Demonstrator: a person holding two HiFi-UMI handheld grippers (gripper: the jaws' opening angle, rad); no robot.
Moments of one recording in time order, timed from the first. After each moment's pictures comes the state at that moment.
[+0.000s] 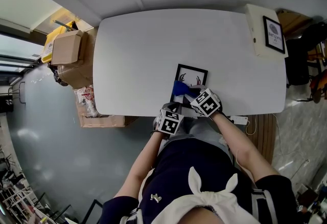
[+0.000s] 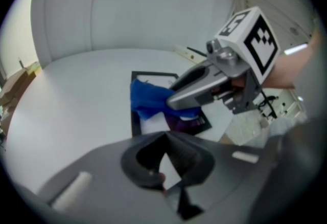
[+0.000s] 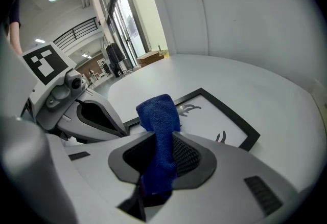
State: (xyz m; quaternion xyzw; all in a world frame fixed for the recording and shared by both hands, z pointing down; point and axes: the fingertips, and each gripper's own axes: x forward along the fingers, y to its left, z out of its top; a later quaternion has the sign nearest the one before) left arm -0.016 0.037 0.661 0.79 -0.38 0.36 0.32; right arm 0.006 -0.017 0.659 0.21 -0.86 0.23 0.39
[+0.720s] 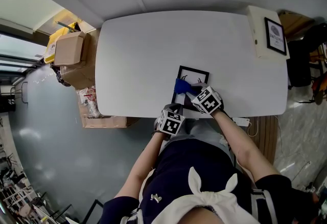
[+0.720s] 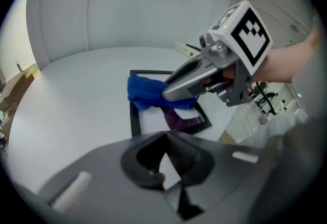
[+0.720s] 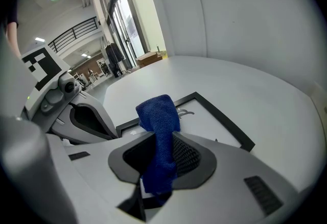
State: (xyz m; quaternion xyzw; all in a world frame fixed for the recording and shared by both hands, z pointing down) left arm -0.016 0.036 0.662 0.79 -0.37 0.38 0.32; right arm 0.007 -0.035 0.660 0.22 -0.86 0.23 0.39
